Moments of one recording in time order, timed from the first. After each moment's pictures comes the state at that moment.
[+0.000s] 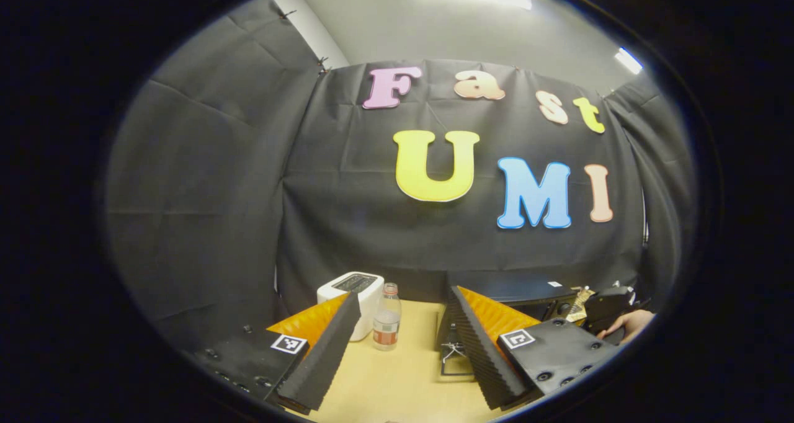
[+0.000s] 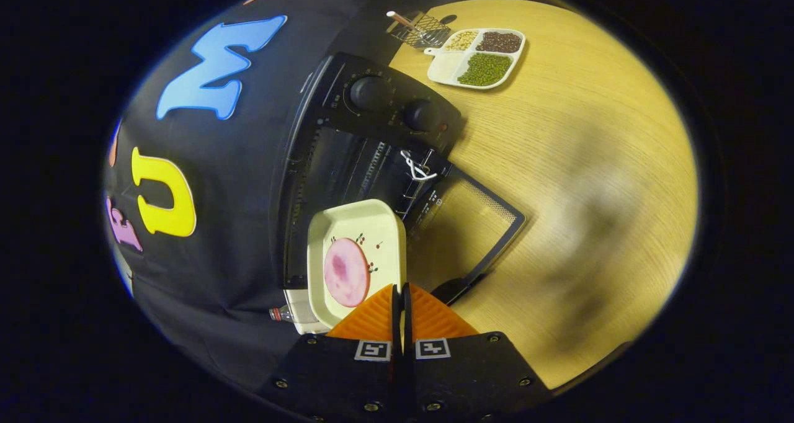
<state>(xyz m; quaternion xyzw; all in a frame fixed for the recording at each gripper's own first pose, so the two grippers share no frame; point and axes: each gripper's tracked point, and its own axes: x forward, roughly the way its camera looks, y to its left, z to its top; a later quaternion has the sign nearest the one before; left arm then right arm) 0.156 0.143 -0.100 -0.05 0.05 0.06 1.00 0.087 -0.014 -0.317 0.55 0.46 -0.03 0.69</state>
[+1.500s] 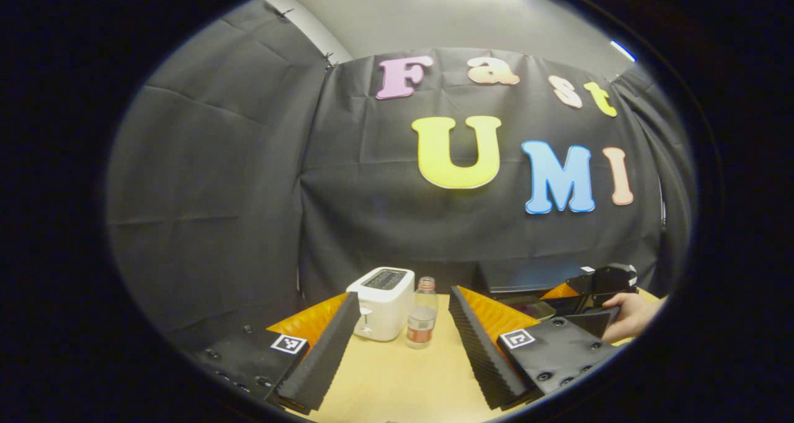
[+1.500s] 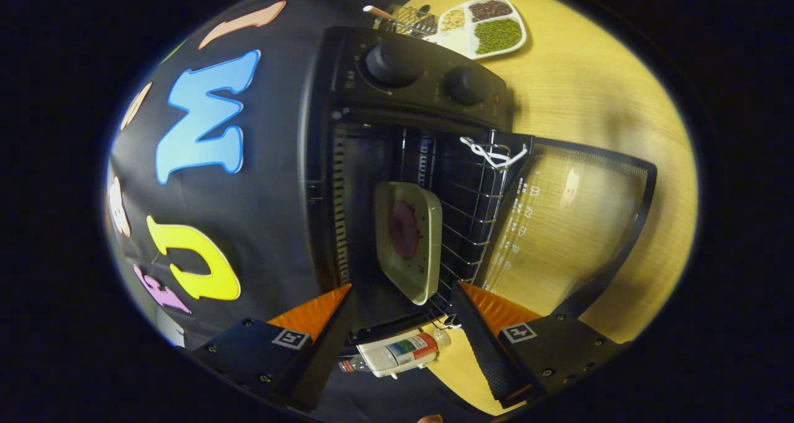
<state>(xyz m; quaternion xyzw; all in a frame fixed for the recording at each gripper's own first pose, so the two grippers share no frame) 0.164 0.178 -0.125 -0.03 0.08 0.09 0.99 0.169 0.024 -0.293 0.66 0.35 -0.02 0.66</state>
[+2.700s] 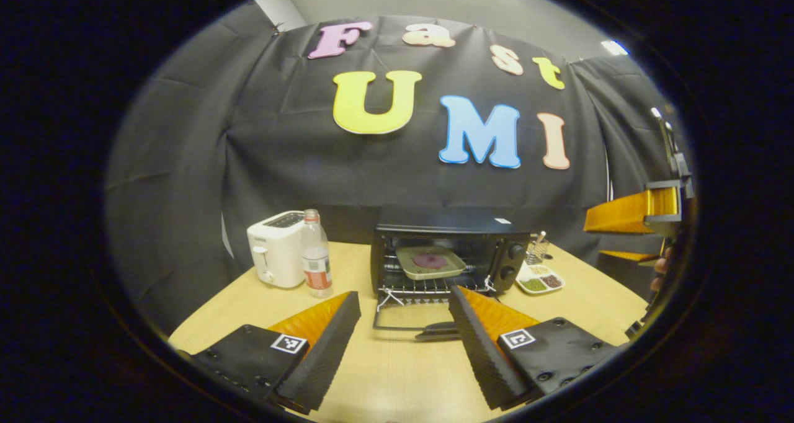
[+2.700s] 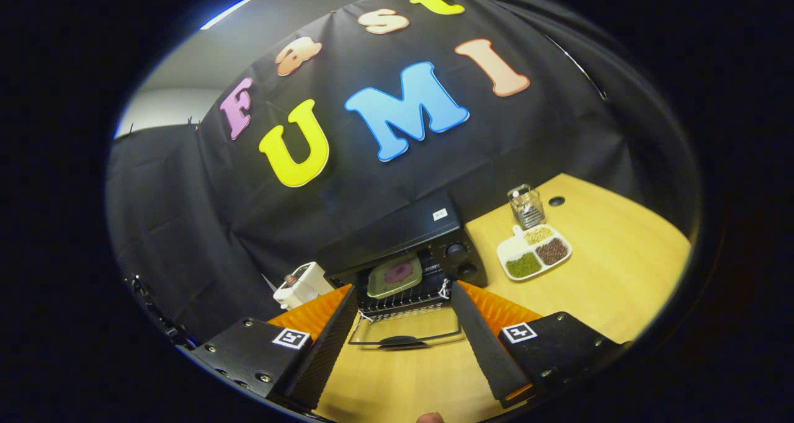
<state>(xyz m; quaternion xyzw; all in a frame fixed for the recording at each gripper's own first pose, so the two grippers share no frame) 0.145 -0.006 -0.219 -0.04 0.18 -0.06 0.98 0.019 -0.149 -0.164 0.22 0.19 0.12 0.95</state>
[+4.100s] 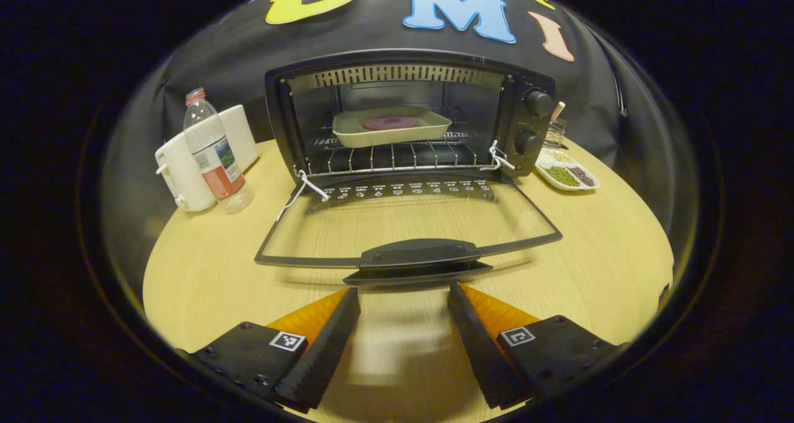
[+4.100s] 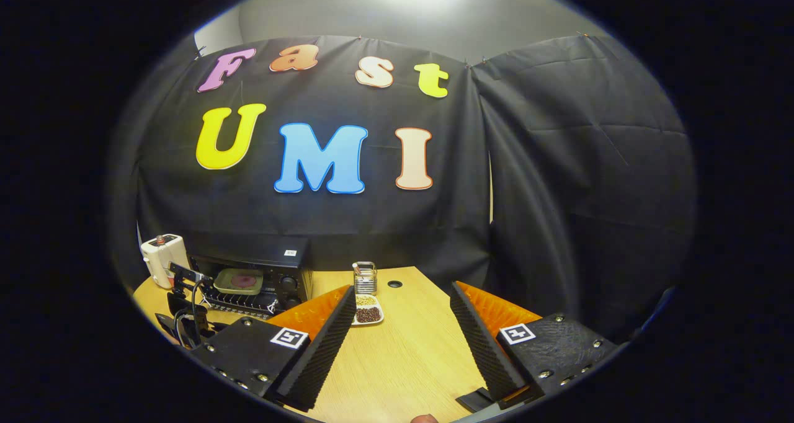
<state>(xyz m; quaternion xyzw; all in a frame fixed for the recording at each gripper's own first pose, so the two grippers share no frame) 0.187 -0.091 -0.418 0.01 0.42 -0.09 0.90 -0.044 -0.328 -0.123 -0.03 0.12 -0.14 0.98</state>
